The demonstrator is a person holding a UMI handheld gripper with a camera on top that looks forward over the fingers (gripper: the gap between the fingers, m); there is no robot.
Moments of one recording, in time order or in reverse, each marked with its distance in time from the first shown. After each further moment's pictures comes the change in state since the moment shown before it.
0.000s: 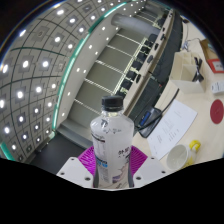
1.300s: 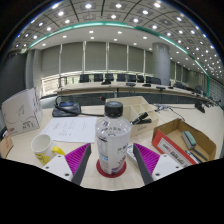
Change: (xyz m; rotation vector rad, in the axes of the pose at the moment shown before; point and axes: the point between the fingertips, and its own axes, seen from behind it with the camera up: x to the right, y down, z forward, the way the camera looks) arm 0.286 -0.134 -0.114 -0.065 0.621 -0.947
